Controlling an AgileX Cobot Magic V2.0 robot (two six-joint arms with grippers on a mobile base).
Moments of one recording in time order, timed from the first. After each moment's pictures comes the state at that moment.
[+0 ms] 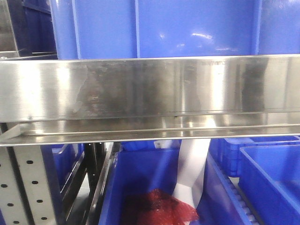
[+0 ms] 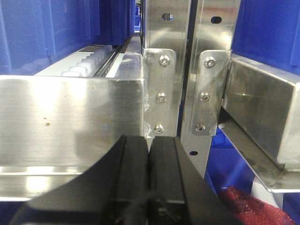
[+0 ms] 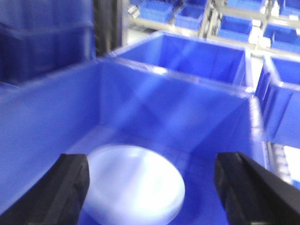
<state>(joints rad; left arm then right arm) -0.05 -0.02 0.03 -0.04 0.12 0.03 0.33 1.22 -1.33 0.21 0.36 -0.26</state>
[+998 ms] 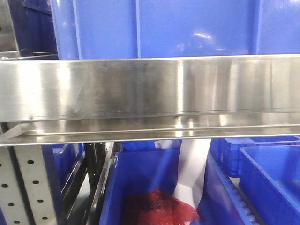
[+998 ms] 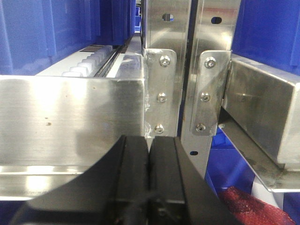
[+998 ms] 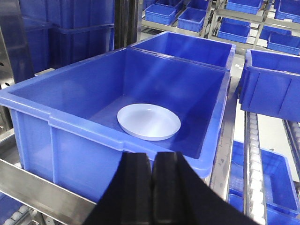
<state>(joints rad) -0.05 -0.02 0.03 -0.04 0.12 0.03 0.26 0.66 -1.34 0.20 0.96 -0.18</state>
